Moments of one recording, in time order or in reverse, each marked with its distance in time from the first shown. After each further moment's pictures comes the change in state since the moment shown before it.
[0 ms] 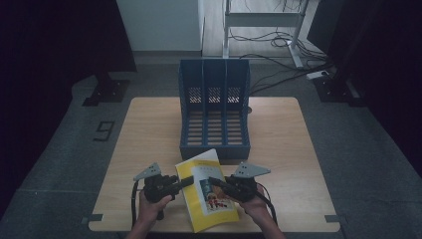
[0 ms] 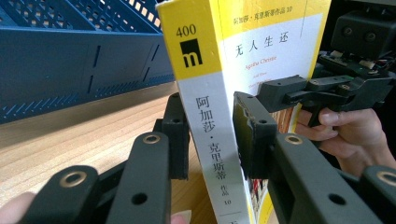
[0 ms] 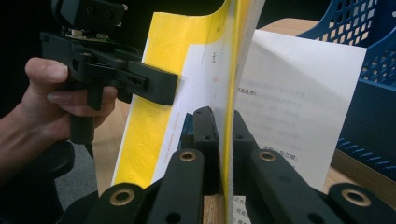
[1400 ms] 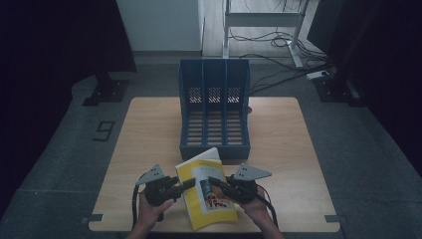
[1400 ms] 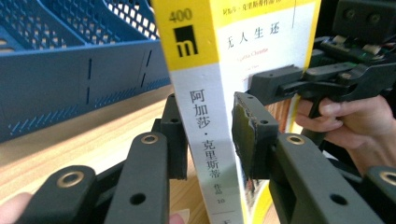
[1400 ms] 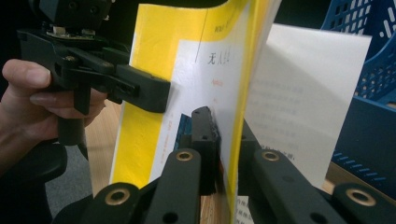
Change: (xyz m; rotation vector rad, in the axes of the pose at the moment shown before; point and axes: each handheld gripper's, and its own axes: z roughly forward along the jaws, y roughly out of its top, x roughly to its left) left arm -0.019 0.003 0.000 0.017 0.041 0.095; right arm 0.008 0.003 -0.004 -0.029 -0.026 -0.044
